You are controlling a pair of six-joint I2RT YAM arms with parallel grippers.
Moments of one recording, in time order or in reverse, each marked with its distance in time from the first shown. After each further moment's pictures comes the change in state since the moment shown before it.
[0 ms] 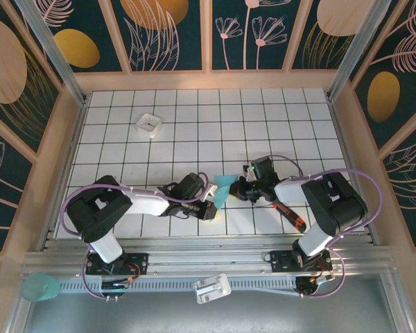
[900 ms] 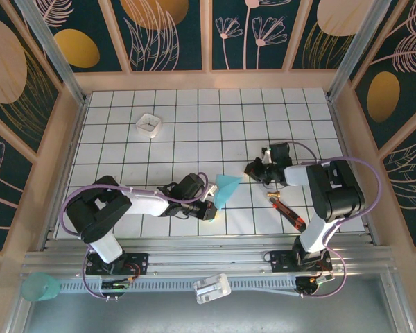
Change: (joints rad) left arm 0.000 -0.008 -0.003 -0.001 -0.001 -0.013; right arm -0.246 0.103 0.156 -0.053 0.036 -0.104
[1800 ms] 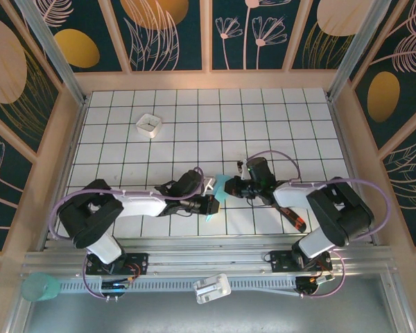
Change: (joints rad) left arm -0.005 -0.051 0.014 0.032 -0.025 -0.206; right arm 0.352 -0.175 -0.167 0.123 0.064 0.037
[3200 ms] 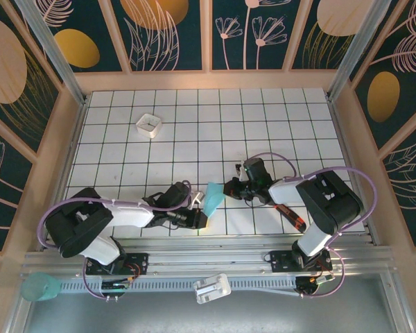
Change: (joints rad) left arm 0.011 -0.140 -0.216 0.014 0.095 -0.034; right arm -0.004 0.102 0.031 -0.005 -0.009 0.018
